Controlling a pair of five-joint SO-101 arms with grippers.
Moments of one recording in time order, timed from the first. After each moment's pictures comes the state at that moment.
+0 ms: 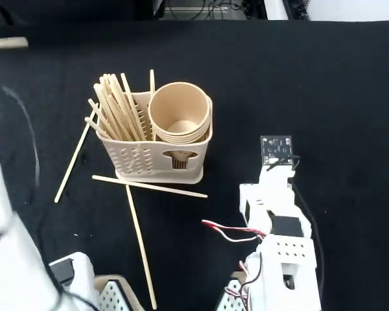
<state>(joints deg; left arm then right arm) -28.1 -56.1 10.5 37.3 26.5 4.4 -65.1 87.9 40.5 4.0</state>
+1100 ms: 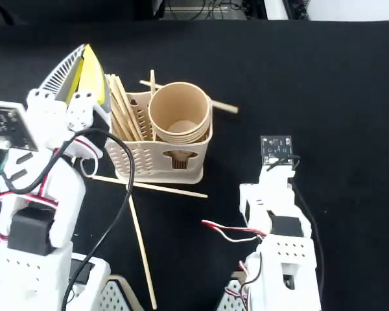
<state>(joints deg) 5.5 -63.9 34.2 28.0 8.0 4.4 -65.1 87.9 40.5 4.0</state>
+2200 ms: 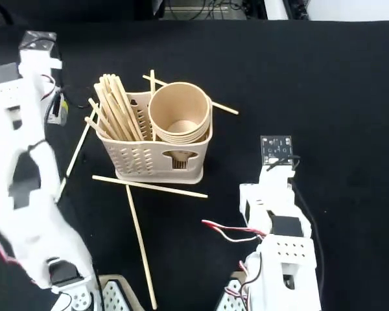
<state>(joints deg) -22.6 24.3 -26.9 85.8 -21.8 4.4 -65.1 87.9 40.5 4.0</state>
